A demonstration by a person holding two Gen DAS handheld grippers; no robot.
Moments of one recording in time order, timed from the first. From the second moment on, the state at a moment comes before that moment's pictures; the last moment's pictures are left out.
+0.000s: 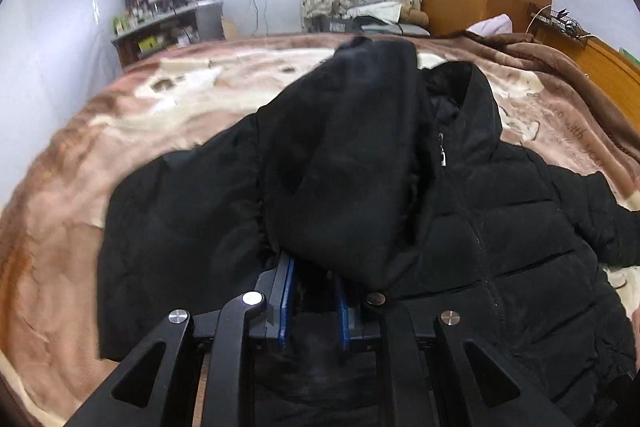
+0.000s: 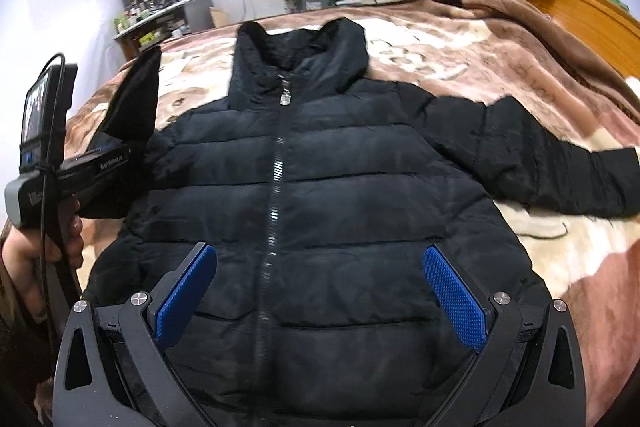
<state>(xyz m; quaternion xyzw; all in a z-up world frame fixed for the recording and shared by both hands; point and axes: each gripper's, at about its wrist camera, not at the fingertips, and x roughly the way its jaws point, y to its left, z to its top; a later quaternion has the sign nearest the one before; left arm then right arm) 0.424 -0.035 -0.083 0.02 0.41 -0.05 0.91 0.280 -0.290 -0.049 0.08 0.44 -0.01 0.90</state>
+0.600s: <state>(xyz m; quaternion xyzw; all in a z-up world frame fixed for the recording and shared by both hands) 0.384 0.042 -0.068 -0.03 0.40 -0.11 0.91 0.367 -0.260 -0.079 0.12 0.45 0.12 0.88</state>
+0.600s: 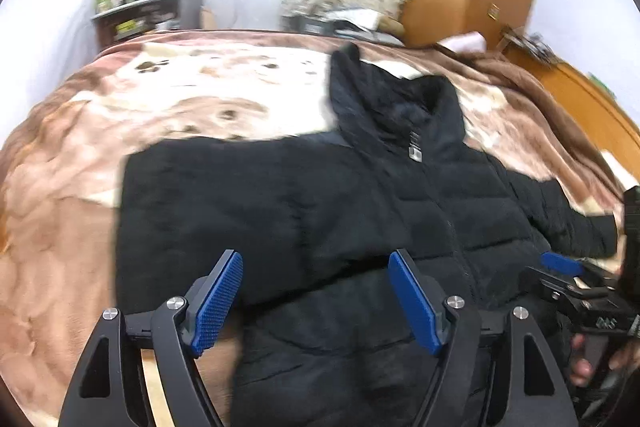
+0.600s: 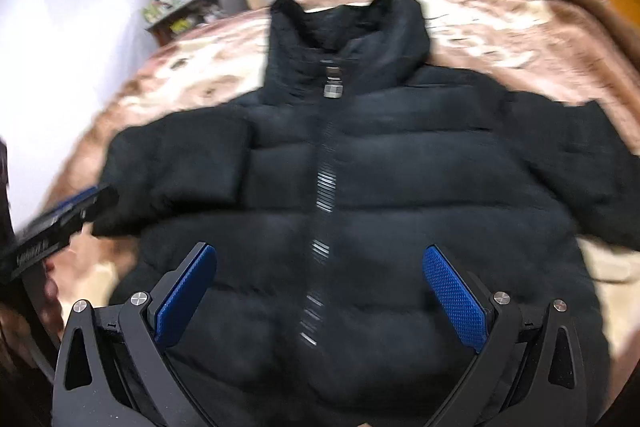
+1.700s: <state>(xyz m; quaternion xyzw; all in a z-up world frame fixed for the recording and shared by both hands) 0.393 0.102 -0.085 -0.05 0.42 -0.01 0.91 0.437 -0.234 -0.051 0.13 0.41 0.15 0.89</state>
